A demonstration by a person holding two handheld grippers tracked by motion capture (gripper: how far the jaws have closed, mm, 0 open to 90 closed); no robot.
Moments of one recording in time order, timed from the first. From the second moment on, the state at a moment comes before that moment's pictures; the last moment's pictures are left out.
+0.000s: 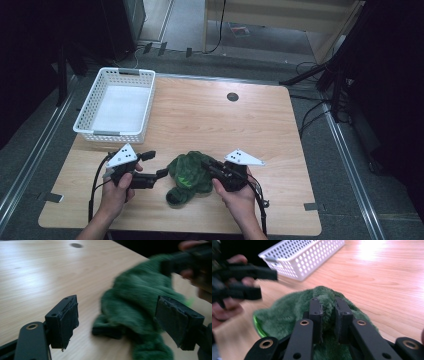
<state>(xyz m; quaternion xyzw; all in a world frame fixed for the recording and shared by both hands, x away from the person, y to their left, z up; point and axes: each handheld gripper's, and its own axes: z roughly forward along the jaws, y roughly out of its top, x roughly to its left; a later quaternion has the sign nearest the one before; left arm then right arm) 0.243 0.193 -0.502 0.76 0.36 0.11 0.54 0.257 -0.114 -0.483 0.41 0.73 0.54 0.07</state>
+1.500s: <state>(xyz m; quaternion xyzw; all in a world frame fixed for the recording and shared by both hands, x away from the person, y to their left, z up) 0.285 0.149 -0.540 0.82 0.42 0.08 0.38 0.302 -0.143 -0.535 0.45 0.80 0.39 0.06</state>
